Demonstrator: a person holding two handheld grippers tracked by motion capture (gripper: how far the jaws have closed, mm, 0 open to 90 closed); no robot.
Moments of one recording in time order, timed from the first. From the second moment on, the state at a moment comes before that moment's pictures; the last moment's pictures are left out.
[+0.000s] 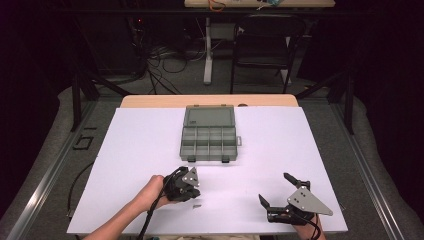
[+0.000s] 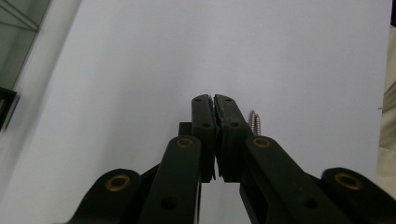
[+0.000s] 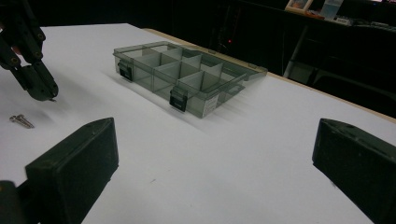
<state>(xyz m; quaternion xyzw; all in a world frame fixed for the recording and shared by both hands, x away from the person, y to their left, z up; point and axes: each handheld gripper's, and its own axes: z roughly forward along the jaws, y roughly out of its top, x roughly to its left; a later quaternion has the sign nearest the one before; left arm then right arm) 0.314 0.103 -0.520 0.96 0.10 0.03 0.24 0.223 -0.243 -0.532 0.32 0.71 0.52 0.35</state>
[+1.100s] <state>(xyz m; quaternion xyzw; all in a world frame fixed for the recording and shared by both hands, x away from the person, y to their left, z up) 0.347 0.134 -0.479 0.96 0.14 0.08 0.21 0.223 -0.243 -0.532 0.33 0.71 0.51 0.34</state>
